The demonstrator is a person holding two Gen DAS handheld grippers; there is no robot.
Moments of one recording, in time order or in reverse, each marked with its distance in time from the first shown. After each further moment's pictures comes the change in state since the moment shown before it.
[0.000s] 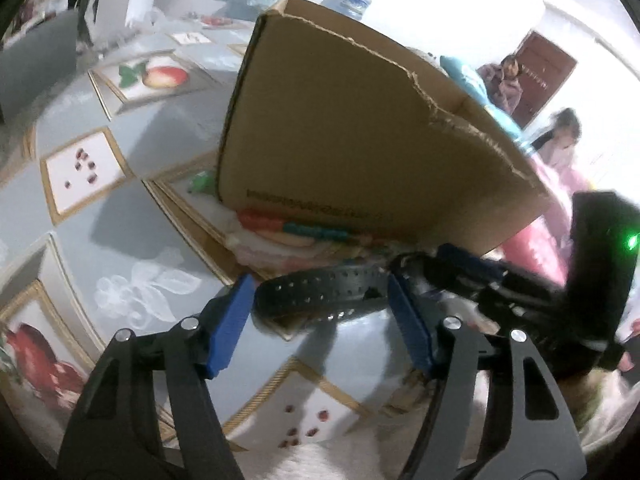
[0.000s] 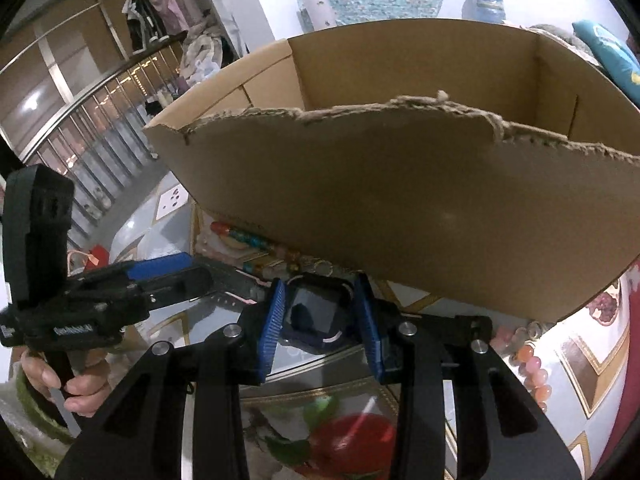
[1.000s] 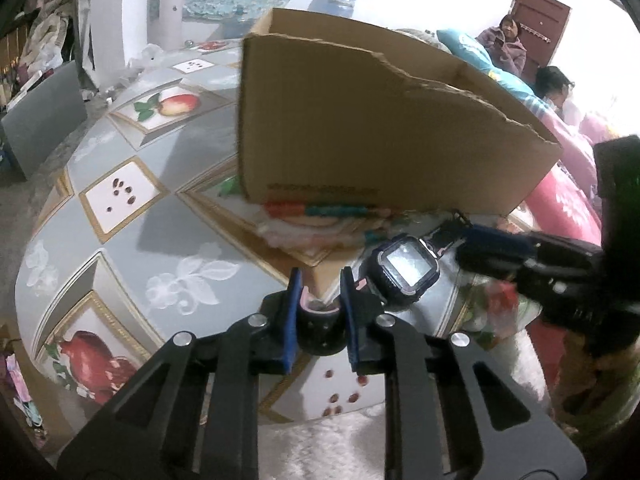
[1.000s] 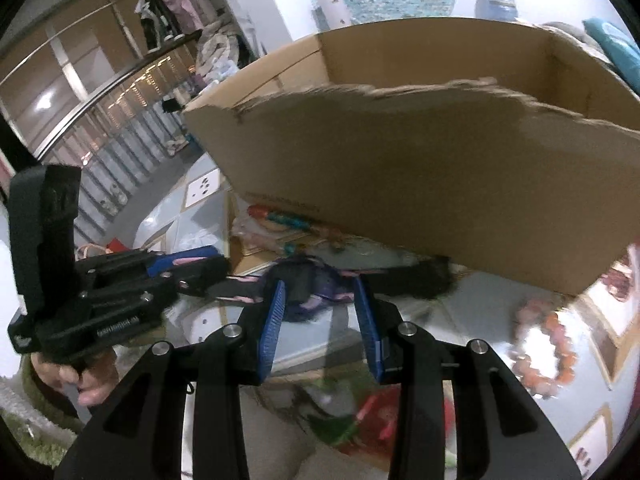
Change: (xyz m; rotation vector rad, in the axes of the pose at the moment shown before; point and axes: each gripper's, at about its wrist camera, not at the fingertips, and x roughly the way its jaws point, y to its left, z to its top) left arm -0.024 -0.014 -0.016 0.175 0.007 0.155; right arm -0.011 0.004 -0.010 0.015 -0.002 0.029
